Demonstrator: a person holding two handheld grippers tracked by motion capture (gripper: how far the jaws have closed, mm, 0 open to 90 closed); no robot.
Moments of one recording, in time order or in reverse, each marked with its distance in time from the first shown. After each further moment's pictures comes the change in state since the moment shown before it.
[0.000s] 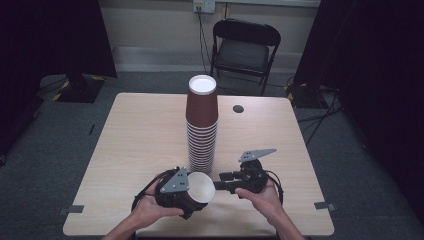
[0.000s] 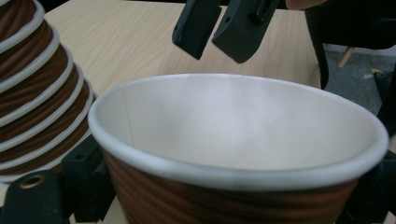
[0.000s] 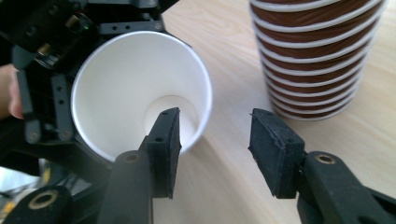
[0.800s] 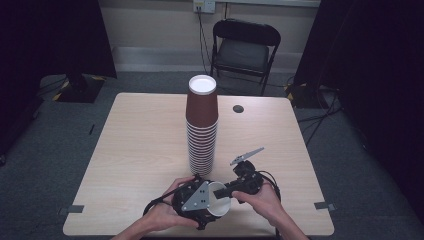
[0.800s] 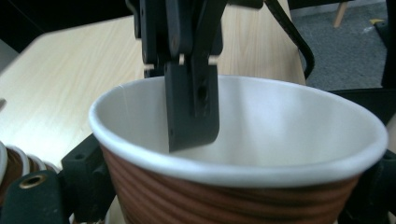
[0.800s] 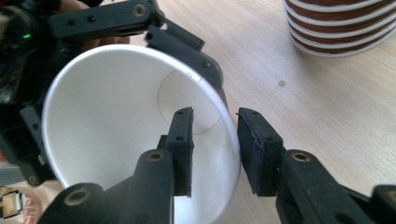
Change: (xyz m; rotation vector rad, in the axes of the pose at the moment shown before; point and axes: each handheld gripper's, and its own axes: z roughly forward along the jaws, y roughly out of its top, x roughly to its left) left arm -0.031 0.021 0.032 0.051 -0.045 0.231; right arm 0.001 0.001 0.014 0.246 0.038 0.102
